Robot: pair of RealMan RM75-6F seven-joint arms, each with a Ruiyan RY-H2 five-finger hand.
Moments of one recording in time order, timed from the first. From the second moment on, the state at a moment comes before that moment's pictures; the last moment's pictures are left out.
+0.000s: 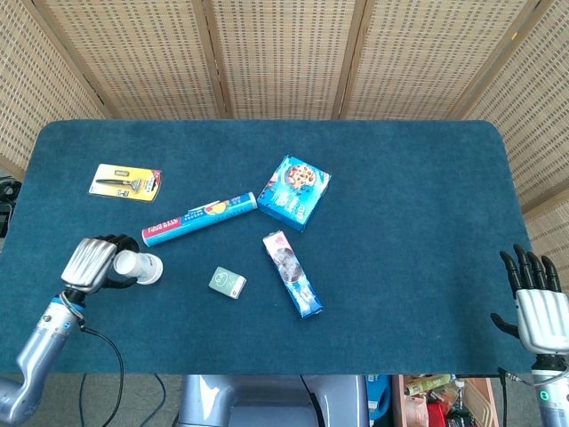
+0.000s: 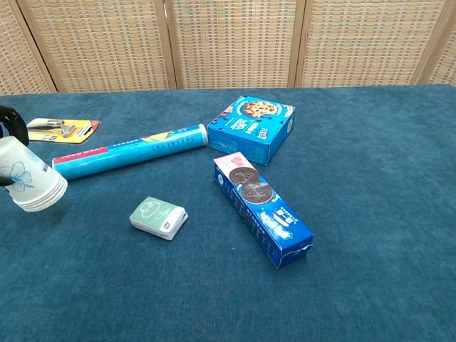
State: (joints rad) left arm -0.42 -1.32 -0.09 -1.37 1.47 1.17 -0.08; right arm 0.08 -1.16 0.10 -1.57 -1.43 1.48 -0.21
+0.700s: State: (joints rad) left arm -0.69 -1.41 -0.21 -1.37 1.45 0.83 -1.25; right arm 0.23 -1.17 0.13 -1.41 -1.62 1.46 -0.02
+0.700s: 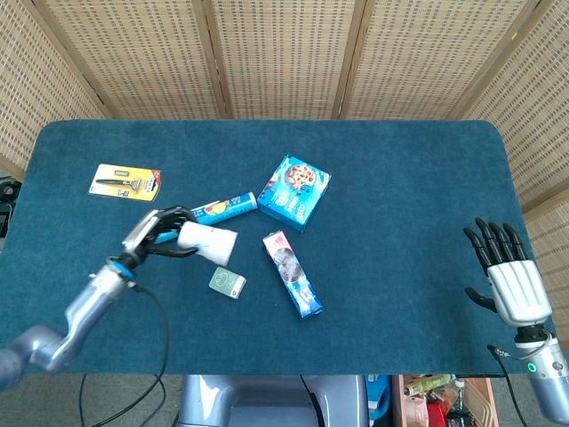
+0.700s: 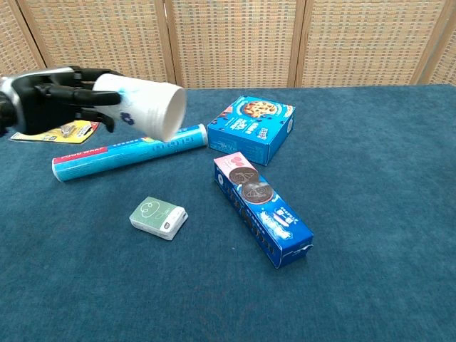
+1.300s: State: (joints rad) left arm -0.93 -1.63 -0.33 -1.26 1.32 0.60 -1.31; right arm 0.53 -1.28 0.13 -1.17 -1.92 1.49 0.24
